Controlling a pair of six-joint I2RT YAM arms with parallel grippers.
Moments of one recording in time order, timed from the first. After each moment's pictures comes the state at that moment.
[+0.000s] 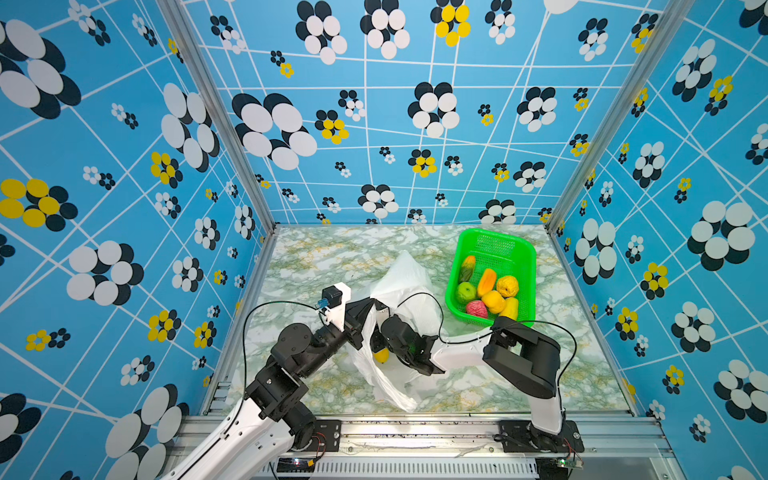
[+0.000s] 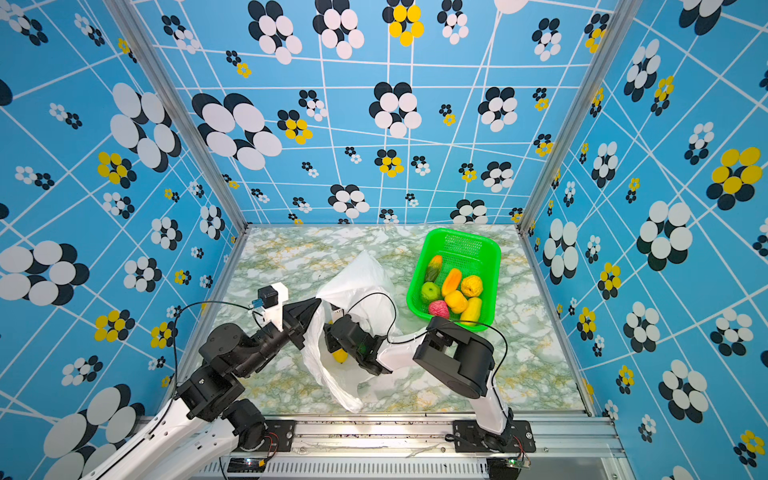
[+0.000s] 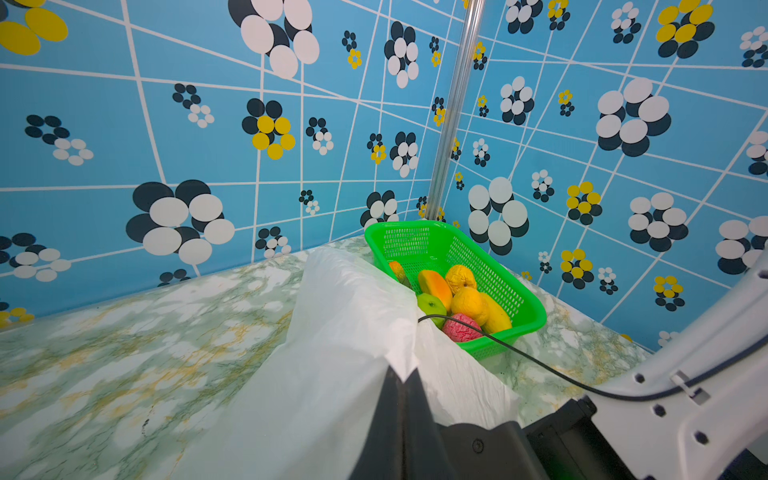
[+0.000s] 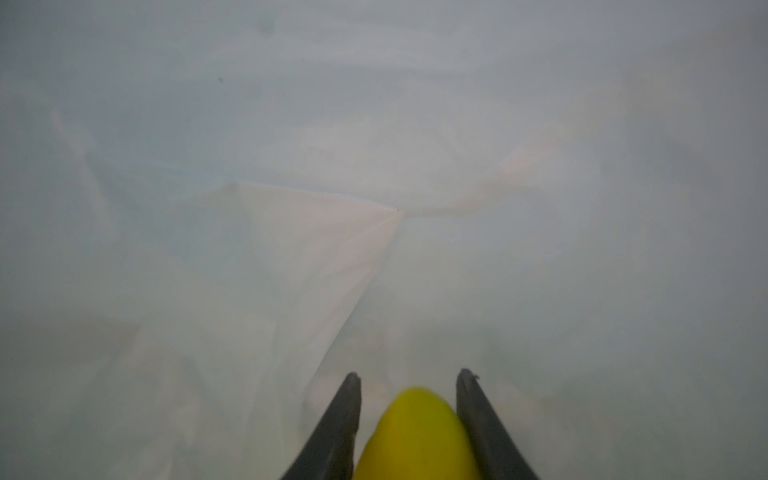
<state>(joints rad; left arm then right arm) -0.67 0.54 0.54 0.04 0.08 -0.17 1.11 1.97 1.00 0.51 0.31 0.43</state>
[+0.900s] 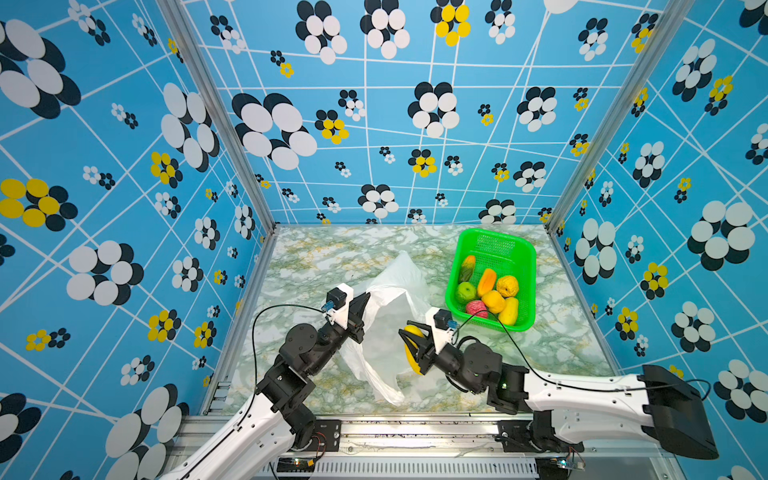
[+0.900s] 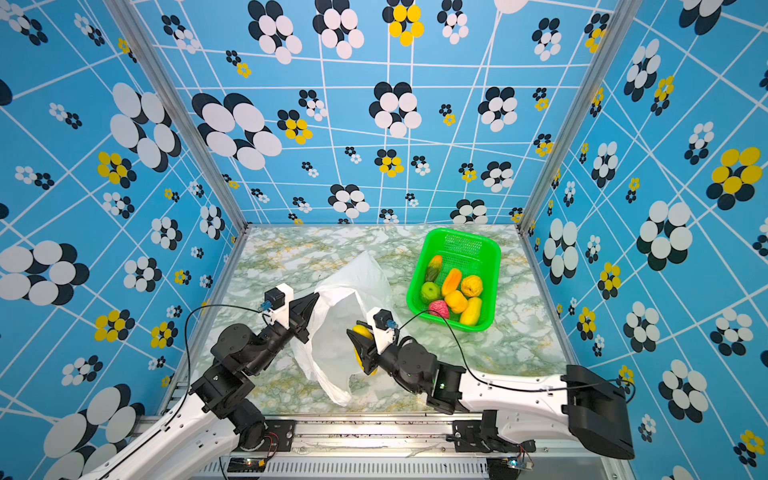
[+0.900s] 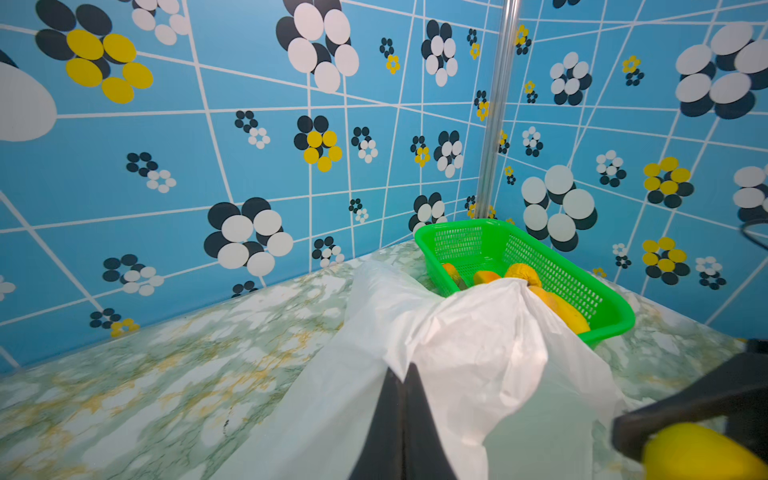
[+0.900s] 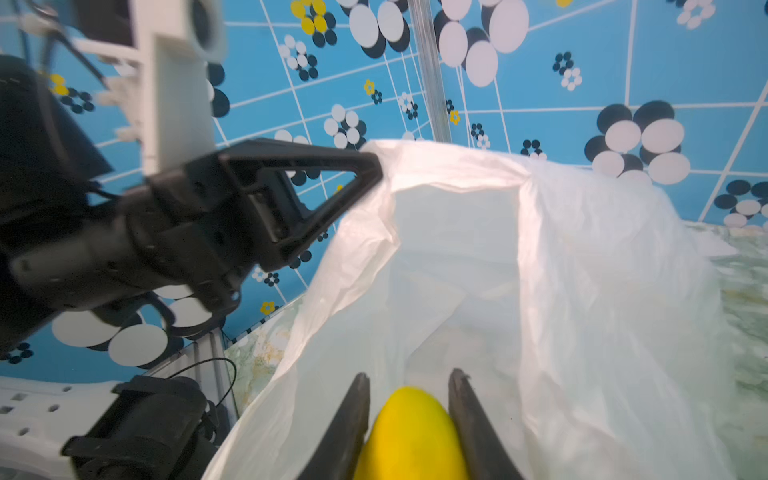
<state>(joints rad) -0.61 0.62 0.47 0.20 -0.02 -0.02 1.26 1.08 0.51 0.59 0.39 0.24</state>
